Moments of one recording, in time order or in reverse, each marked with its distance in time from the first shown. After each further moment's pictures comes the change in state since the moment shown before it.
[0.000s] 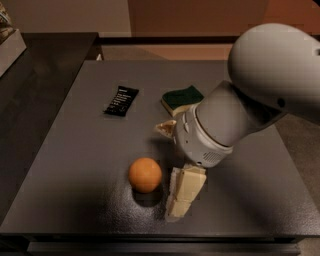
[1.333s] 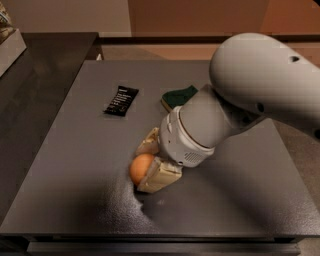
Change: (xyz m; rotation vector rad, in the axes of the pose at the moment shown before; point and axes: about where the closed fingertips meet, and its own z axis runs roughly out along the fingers) arm -0.024 -0.010 0.021 0.020 -0.049 0.003
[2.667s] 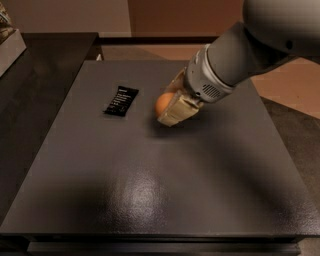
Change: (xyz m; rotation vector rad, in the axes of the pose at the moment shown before) arm 0.025 -0.123 -0.079 0.277 0.022 0.181
